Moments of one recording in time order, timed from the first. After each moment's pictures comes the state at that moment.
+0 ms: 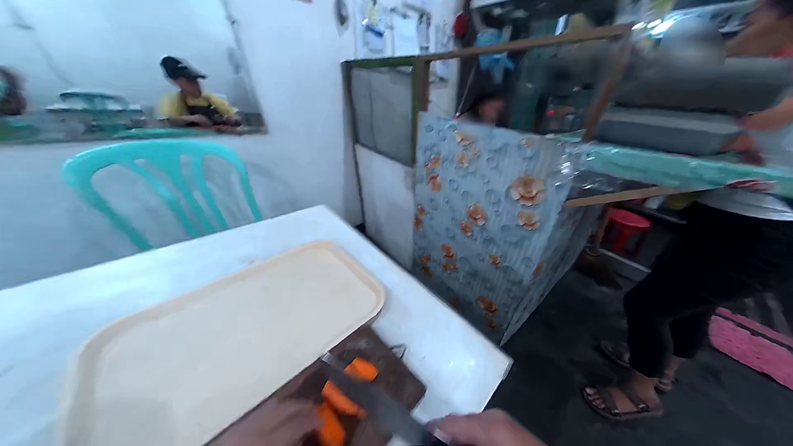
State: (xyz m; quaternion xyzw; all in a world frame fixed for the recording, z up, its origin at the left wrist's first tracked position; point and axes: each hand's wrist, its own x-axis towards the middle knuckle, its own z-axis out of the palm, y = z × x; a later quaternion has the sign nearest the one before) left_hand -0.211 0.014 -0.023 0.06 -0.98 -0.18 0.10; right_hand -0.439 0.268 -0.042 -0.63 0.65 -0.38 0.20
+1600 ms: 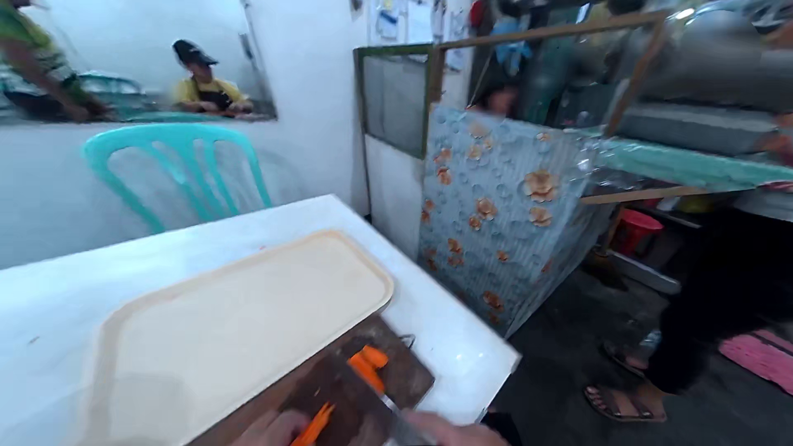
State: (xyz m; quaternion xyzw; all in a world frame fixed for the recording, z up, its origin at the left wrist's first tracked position) left_hand -0.203 0.051 -0.023 0.31 -0.93 -0.19 0.03; right_hand -0.400 0.250 -0.046 -0.56 0.73 -0.30 0.26
